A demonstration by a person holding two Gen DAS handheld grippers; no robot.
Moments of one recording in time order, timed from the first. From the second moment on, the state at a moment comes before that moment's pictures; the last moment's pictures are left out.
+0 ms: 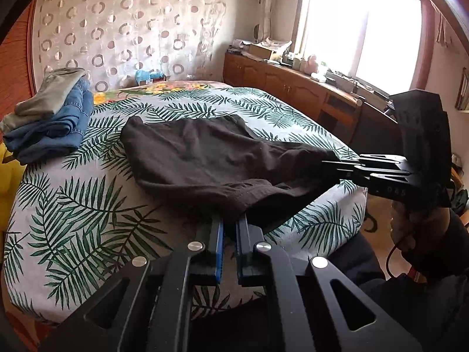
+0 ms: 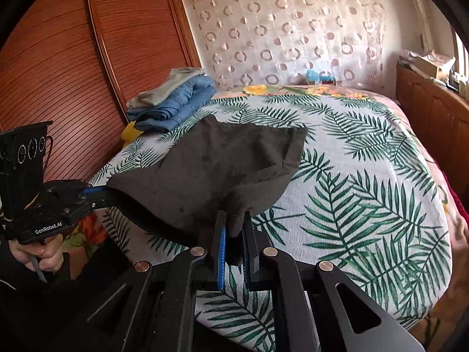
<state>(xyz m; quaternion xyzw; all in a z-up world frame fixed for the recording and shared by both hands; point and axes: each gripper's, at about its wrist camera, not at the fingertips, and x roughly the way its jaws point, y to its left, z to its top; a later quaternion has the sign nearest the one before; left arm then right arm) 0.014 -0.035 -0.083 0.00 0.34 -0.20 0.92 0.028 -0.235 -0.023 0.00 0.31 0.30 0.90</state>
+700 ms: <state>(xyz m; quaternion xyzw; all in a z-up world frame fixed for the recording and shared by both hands) 0.003 -0.036 -0.048 0.01 0.31 -0.21 0.93 0.009 -0.245 0.007 0.00 0.27 0.32 0.91</state>
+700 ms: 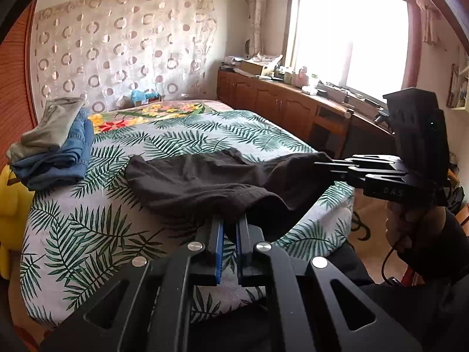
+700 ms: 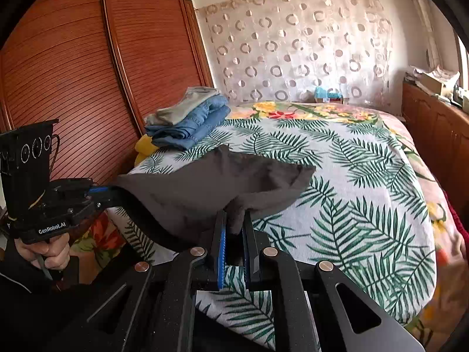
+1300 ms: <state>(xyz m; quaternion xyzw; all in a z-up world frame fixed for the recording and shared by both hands) 0.094 -0.020 -0.046 0.00 0.30 -0.15 0.94 0.109 -0.208 -0.002 0.00 0.27 0.28 0.92</state>
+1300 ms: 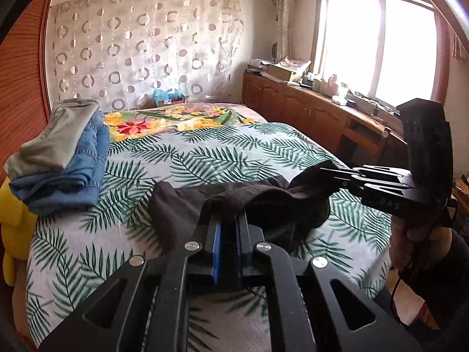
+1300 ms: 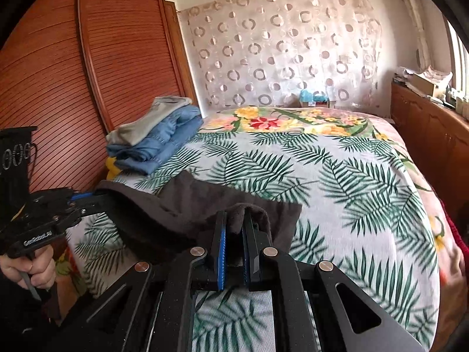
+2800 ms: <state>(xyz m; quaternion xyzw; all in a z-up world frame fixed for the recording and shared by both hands) 0.108 -0.005 -0.122 -0.02 0.40 -0.14 0.90 0.122 -0.222 -0.043 -0.04 0.34 0.26 0.90</state>
